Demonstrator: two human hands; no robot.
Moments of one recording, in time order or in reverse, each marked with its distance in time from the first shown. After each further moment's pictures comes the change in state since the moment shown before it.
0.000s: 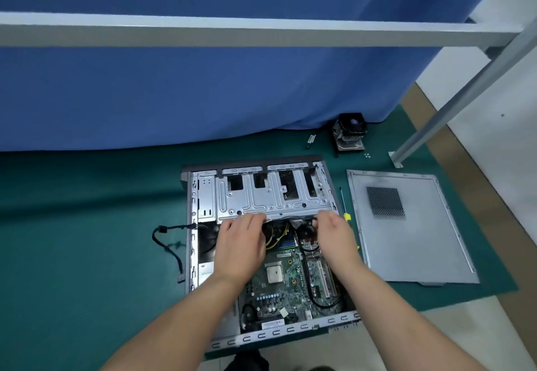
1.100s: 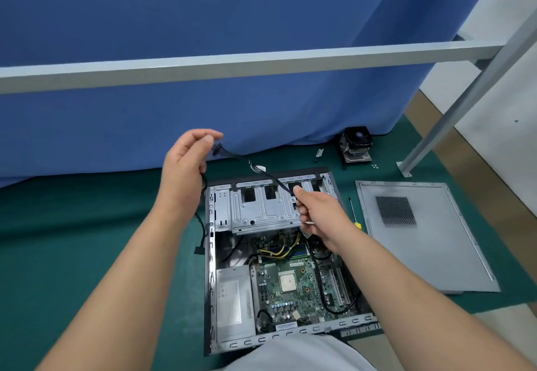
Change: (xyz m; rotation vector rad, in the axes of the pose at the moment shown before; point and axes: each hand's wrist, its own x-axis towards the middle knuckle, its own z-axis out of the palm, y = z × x) left_hand 0.071 -0.019 -0.196 -1.131 0.281 -0.266; right_hand 0.007 -0.071 0.004 0.446 -0.351 0.099
